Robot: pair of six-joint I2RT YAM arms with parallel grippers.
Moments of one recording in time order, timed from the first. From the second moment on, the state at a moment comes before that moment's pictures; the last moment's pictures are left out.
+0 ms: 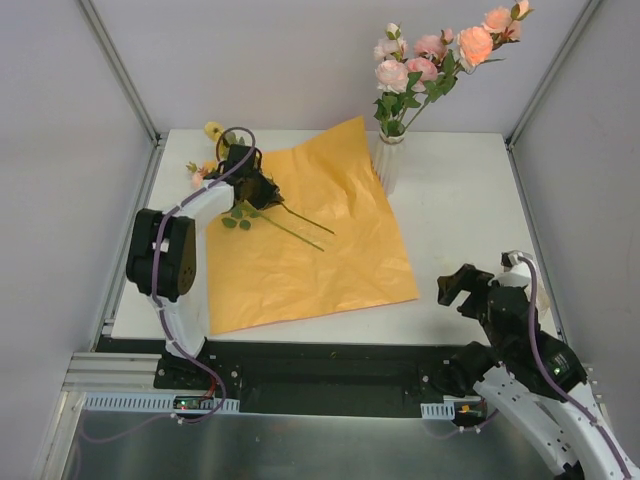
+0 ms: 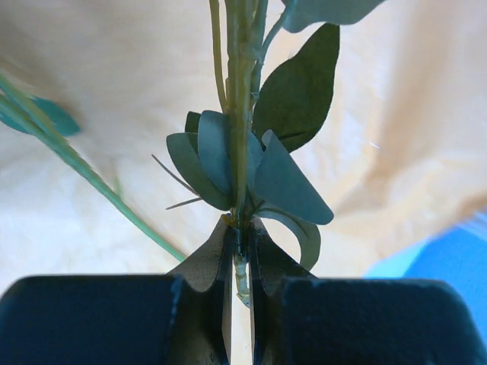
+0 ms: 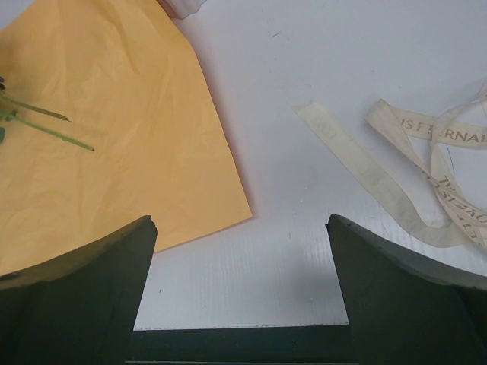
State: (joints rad) left arm -0.24 1.91 1.32 -0.33 0.16 -1.06; right arm 0.64 0.19 0.66 -0.94 0.52 0.61
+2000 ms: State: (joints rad) left arm -0.56 1.18 1.08 -0.26 0.75 -0.29; right arm 0.84 1.20 1.23 -0.19 0.03 0.45
